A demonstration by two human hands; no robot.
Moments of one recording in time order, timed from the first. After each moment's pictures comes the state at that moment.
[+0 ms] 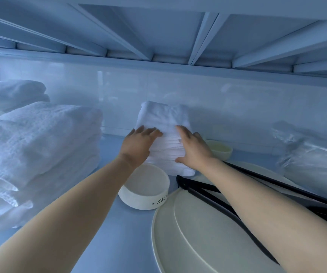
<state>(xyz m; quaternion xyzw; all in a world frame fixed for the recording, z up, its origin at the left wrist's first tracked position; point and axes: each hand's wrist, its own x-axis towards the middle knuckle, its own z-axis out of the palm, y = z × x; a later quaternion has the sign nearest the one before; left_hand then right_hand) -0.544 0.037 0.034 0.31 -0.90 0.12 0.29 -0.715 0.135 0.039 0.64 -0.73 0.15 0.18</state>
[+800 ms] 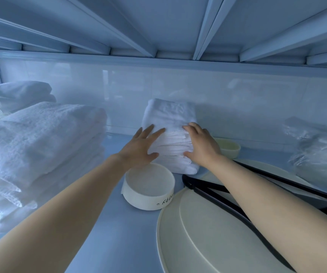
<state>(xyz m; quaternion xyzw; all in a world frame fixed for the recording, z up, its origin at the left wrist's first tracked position) -0.530 0.025 0.025 0.30 -0.93 -0.06 0.22 -0.725 0.129 0.038 0.64 -0.73 0.21 0.17</state>
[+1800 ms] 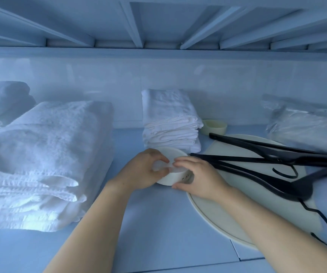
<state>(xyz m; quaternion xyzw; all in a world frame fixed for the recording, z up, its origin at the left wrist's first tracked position) -0.451 0.068 -0.016 0.17 -0.94 -0.18 0.24 -0.596 0.213 -0.030 0.63 -0.72 0.29 0.07</state>
